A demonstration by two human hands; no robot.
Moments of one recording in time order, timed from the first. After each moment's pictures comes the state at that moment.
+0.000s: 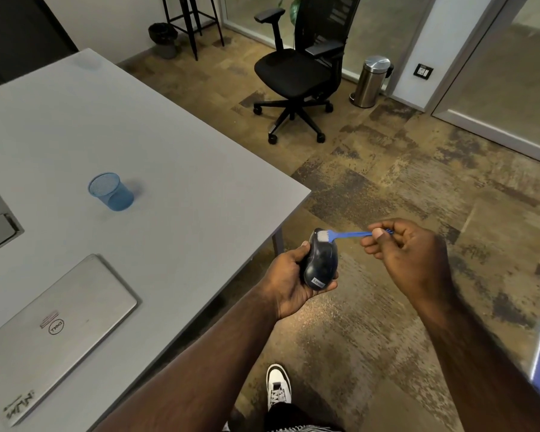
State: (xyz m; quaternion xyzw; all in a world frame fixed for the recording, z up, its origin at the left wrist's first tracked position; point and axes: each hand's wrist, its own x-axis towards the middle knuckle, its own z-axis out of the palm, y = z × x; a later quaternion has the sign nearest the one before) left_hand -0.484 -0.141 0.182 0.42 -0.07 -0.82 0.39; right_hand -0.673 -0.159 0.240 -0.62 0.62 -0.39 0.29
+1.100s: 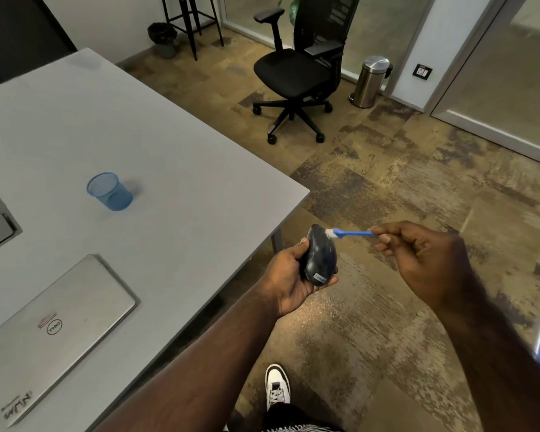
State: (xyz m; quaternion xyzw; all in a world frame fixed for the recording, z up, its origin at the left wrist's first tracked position) left_hand -0.487 -0.143 0.189 0.41 -0.06 -0.81 0.40; right_hand -0.699 -0.153 0.256 -0.76 0.48 -0.38 0.20
